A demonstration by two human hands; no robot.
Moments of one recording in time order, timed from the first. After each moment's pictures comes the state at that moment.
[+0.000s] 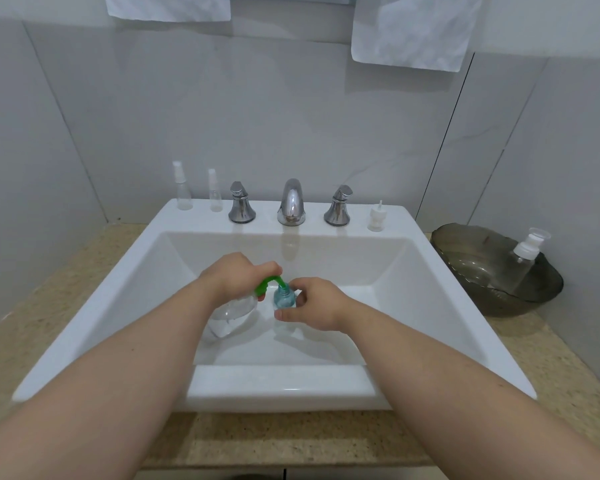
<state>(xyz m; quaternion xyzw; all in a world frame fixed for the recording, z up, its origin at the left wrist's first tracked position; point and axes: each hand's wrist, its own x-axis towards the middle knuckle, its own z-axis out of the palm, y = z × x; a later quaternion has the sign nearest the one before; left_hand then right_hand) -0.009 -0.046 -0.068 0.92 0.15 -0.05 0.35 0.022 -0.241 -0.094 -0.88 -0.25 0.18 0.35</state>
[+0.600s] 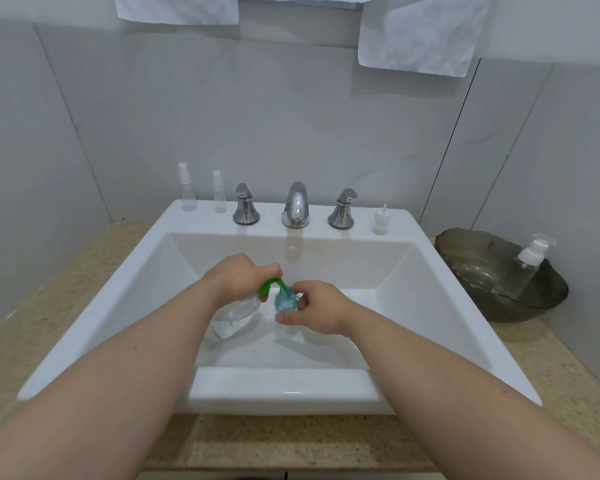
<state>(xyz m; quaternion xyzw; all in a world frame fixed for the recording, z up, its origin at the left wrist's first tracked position) -0.013 -0.045 -0.065 0.92 0.15 -0.05 0.36 0.020 -0.239 -0.095 -0.88 -0.26 0.18 0.34</state>
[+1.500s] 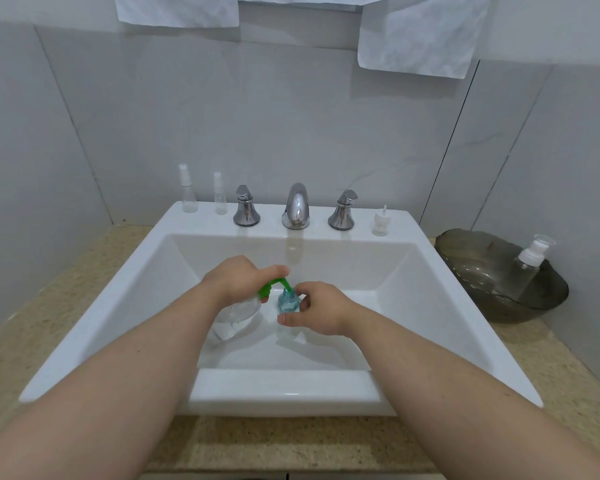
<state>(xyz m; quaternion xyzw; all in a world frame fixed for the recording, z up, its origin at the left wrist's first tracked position) -0.010 -0.042 -0.069 0.93 0.14 -0.03 0.33 0.020 -0.240 -0.093 -0.89 -0.25 0.19 0.34</state>
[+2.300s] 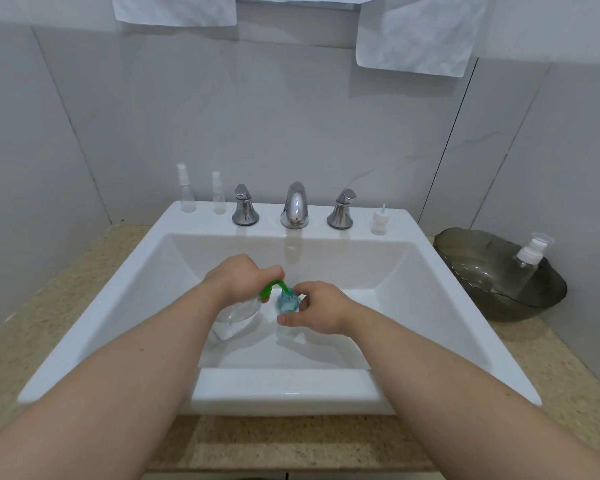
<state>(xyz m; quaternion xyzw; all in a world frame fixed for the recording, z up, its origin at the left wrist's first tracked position) -0.006 -0.045 -0.072 0.93 0.15 -0.03 0.33 0.019 -0.241 -0.092 -0.89 -0.25 0.18 0.33</state>
